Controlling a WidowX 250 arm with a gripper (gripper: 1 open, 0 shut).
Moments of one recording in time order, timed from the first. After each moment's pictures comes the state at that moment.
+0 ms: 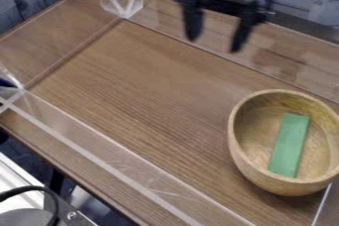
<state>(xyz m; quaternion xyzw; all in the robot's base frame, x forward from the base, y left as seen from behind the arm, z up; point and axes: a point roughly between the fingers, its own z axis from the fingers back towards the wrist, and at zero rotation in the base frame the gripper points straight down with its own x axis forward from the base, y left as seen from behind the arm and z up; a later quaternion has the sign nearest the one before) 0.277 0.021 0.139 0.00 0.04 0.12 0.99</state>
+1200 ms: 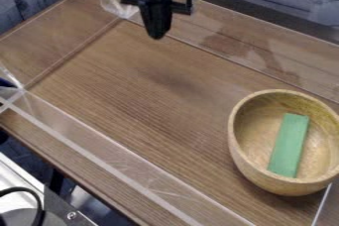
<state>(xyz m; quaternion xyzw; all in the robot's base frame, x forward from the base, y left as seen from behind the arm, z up) 0.301 0.079 0.095 -0.04 0.00 0.06 1.00</state>
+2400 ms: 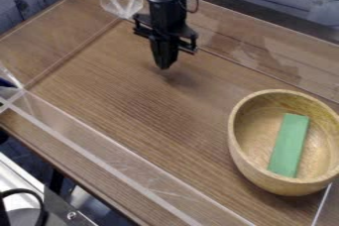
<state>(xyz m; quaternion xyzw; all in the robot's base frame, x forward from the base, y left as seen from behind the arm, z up) 0.314 0.069 0.040 -0.01 -0.01 -0.02 1.00</state>
